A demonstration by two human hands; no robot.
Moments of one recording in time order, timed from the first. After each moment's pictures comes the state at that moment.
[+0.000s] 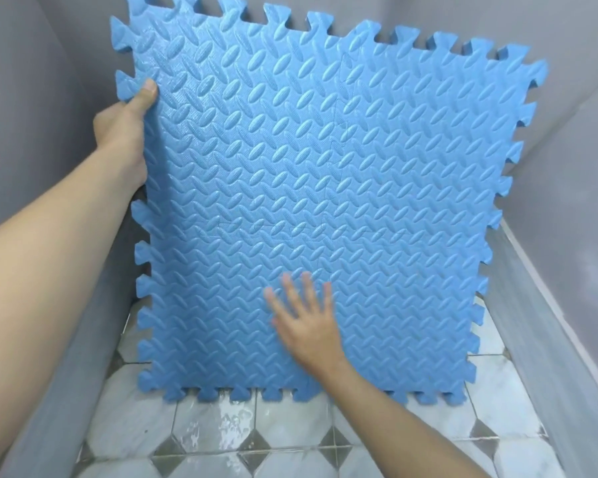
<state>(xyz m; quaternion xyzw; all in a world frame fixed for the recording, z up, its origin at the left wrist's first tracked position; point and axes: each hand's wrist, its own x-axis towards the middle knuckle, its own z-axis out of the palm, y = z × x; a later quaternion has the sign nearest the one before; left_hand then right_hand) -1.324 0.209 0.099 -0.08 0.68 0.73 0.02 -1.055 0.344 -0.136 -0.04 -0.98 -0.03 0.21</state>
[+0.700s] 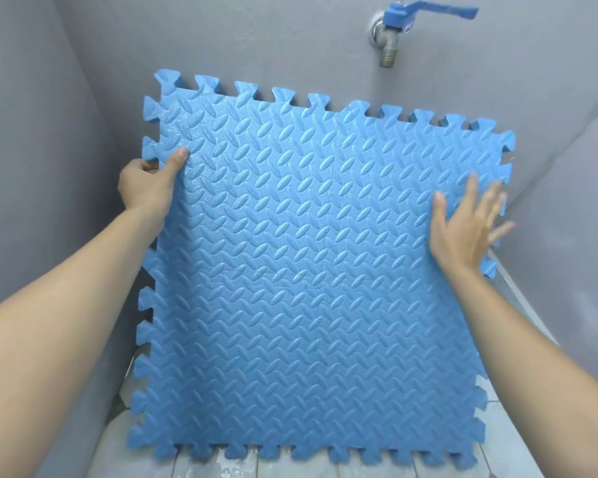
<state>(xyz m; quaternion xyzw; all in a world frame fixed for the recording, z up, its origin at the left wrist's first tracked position) -1.334 0.203 0.085 -0.04 0.79 0.61 -0.07 -1.105 0.579 0.042 -0.43 -0.83 0.12 0.33</state>
